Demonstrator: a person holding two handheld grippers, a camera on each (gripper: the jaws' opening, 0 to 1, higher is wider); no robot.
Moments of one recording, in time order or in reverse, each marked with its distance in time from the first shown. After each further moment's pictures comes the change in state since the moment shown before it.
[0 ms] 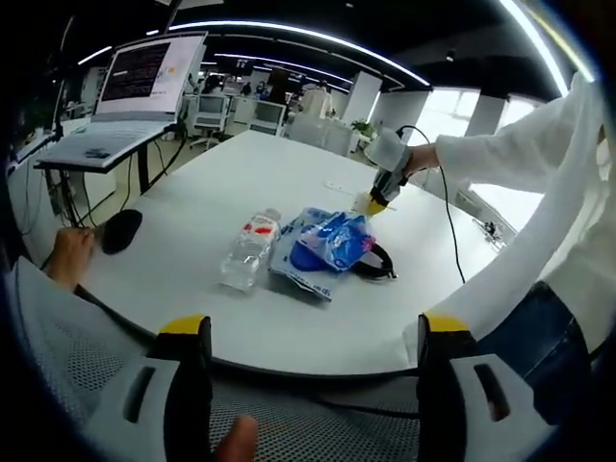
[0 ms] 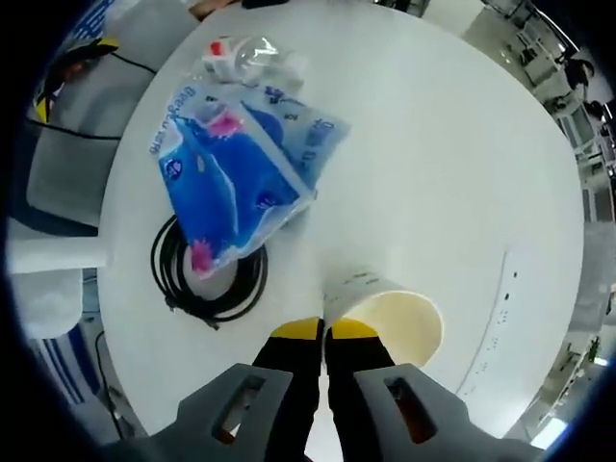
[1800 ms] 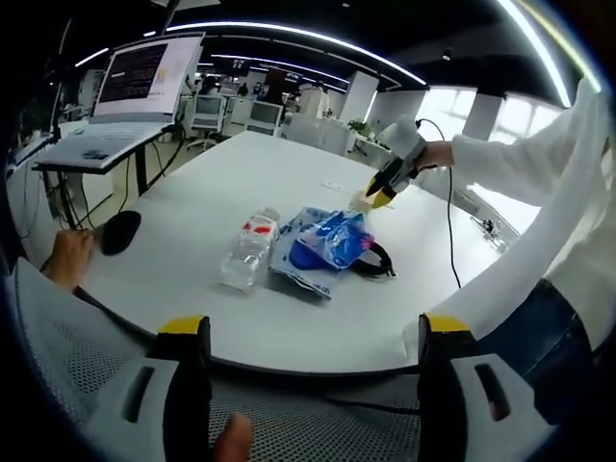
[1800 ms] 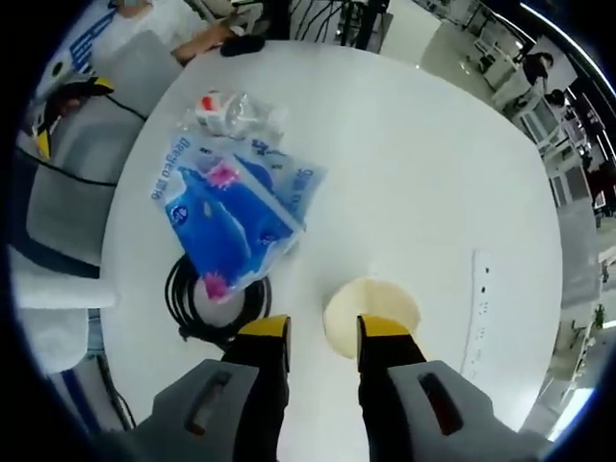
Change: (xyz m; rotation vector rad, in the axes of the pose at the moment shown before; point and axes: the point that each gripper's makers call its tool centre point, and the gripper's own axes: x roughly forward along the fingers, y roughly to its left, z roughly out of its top) left arm -0.001 0.002 -0.003 0.017 0.002 -0.014; right arm -0.044 0.008 0.015 0.117 -0.193 -0.124
